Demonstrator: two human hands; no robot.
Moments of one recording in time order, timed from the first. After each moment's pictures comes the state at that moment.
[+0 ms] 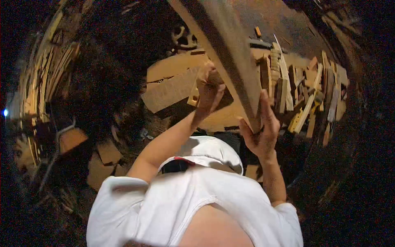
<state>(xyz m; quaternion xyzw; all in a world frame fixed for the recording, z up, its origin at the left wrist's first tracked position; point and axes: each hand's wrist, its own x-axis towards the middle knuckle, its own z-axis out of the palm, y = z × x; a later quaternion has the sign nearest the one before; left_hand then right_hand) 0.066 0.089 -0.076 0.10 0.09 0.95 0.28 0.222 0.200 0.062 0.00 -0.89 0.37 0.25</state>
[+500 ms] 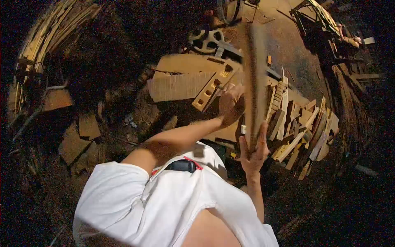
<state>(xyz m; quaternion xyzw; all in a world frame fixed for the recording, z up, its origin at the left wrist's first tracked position) 0.093 0.122 -0.056 0.16 0.77 0.58 -0.22 0.245 0.200 0.028 -0.03 -0.93 0.32 0.17</state>
